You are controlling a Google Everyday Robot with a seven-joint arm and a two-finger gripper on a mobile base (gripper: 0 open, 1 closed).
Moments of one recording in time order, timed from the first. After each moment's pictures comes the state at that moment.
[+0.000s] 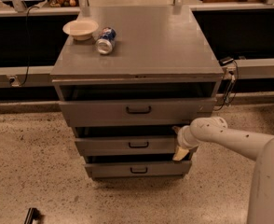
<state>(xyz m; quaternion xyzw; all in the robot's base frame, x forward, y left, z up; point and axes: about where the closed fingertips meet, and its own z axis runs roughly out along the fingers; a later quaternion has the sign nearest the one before) 0.666 -0.192 0.438 -0.68 0.69 -0.03 0.25</state>
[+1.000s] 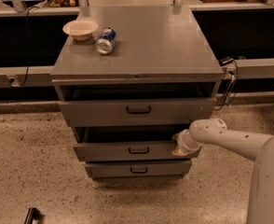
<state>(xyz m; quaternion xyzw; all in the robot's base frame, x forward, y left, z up) 0.643 -0.194 0.424 -0.68 0.70 -0.01 0.22</state>
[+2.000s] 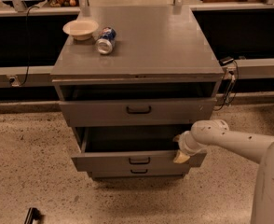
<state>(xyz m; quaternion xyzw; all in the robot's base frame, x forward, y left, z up) 0.633 -0.192 0.430 -0.68 0.70 0.00 0.21</state>
